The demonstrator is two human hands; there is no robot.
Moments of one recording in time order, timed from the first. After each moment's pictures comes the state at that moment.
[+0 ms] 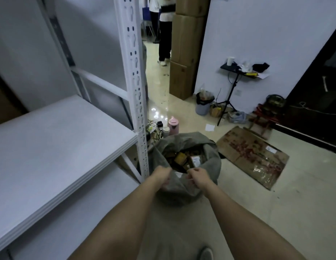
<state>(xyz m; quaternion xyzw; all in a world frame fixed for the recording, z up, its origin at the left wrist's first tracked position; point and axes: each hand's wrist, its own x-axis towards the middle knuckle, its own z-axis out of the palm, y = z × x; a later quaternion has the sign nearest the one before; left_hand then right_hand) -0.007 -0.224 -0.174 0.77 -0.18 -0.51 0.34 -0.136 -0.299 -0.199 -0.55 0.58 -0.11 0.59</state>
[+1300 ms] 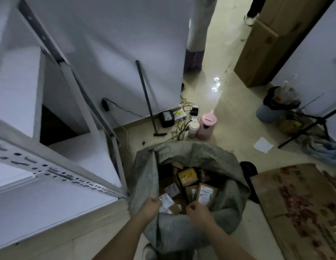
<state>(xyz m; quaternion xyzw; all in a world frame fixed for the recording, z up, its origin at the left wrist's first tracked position) 0.037 -0.538 -0.384 0.82 0.07 -0.48 0.31 -0.068 -0.685 -0.423 -0.75 0.41 0.26 0.45</state>
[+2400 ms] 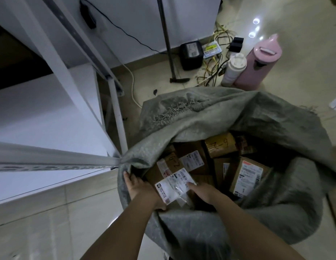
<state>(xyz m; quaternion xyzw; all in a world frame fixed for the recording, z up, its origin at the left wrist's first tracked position) 0.083 -0.524 -0.679 0.81 -0.12 -0.49 -0.30 0.003 -0.692 -0.752 -0.66 0.36 0.48 0.46</state>
